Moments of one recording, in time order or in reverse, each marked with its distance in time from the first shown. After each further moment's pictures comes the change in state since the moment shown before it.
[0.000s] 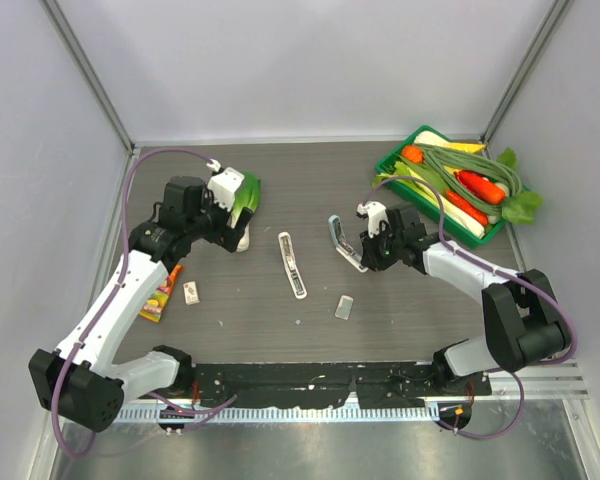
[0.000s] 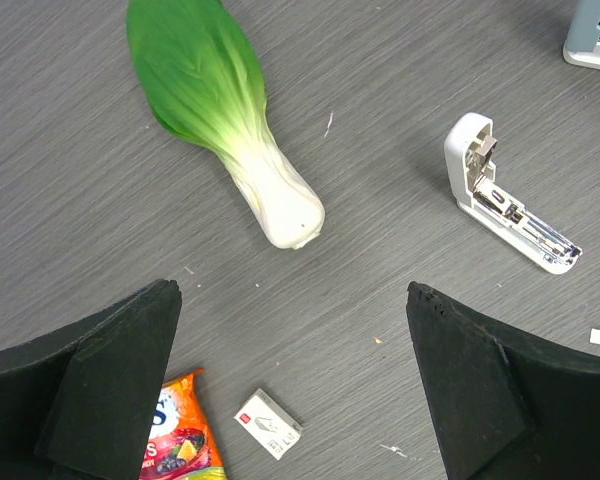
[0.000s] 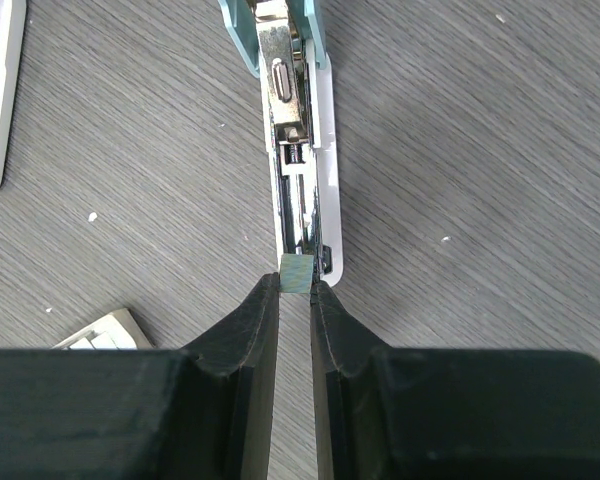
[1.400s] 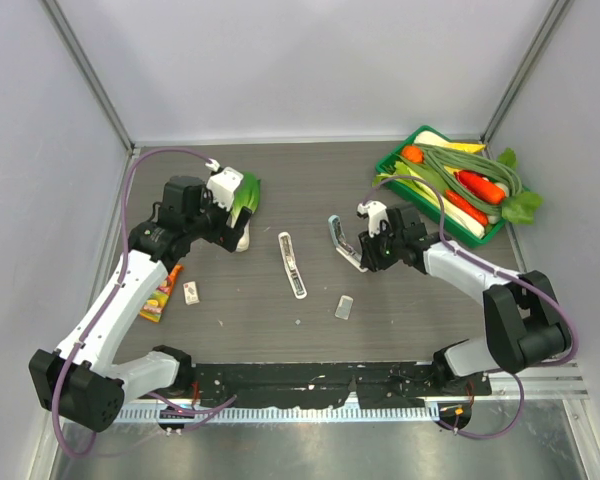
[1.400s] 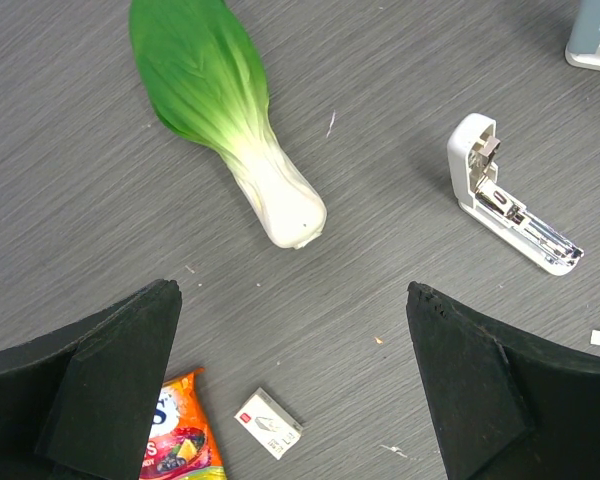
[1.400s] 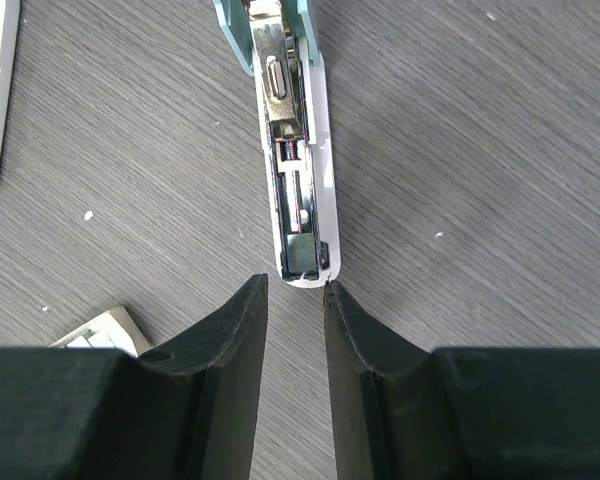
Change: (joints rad) left arm 0.006 0.000 0.000 0.000 0.002 -0.002; right arm 0.000 0.002 0.006 -0.010 0.011 -0.001
